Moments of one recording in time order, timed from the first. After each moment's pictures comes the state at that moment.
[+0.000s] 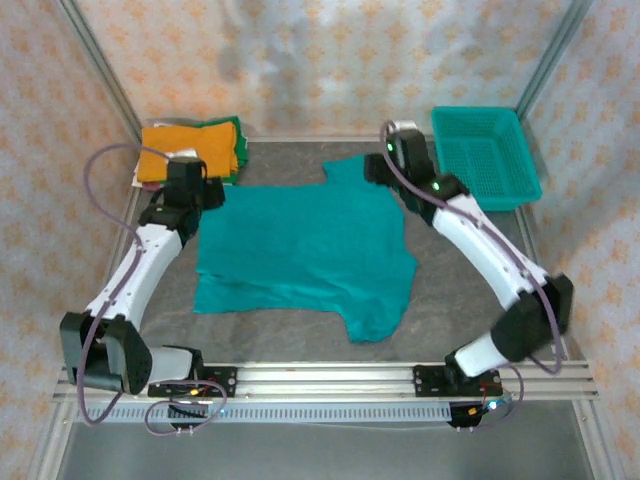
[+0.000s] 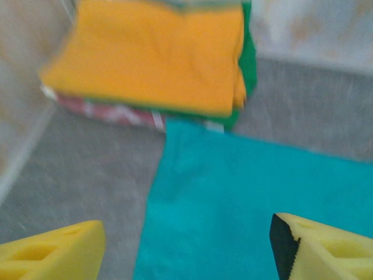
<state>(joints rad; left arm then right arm) -0.07 1.34 1.05 -0.46 -0.26 -0.26 0.48 1.45 1.37 -0.51 0.28 0.30</state>
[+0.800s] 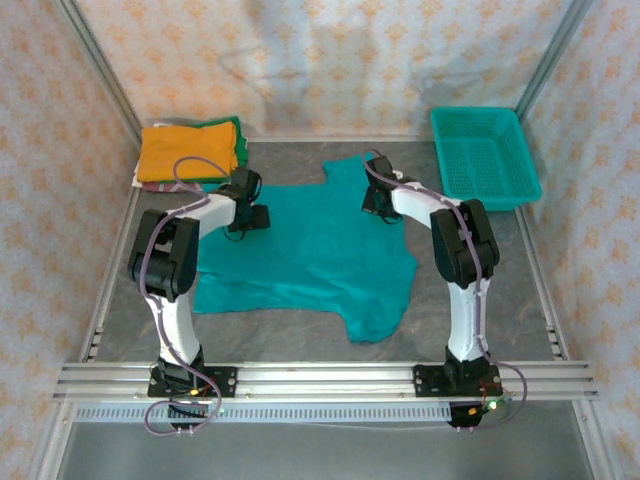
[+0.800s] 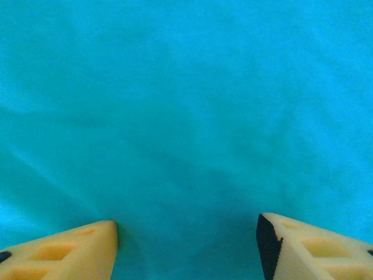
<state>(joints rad) -0.19 1.95 1.24 -0.43 -0.09 -0.38 0.36 2.11 1.49 -0.46 0.19 0.62</state>
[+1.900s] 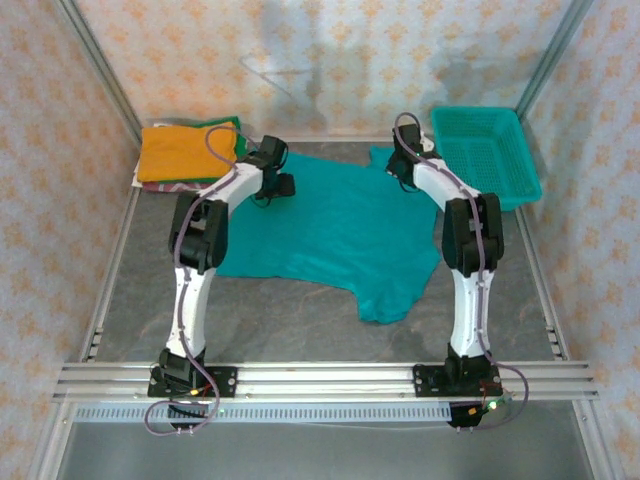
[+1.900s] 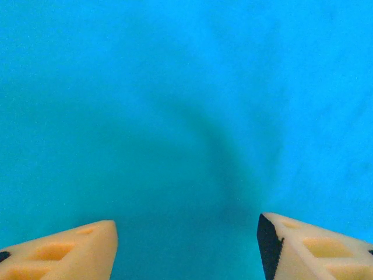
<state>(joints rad) -0.23 2.27 1.81 -0.63 -0.07 -0.41 0.21 2.14 1.73 -0.47 0.21 0.70</state>
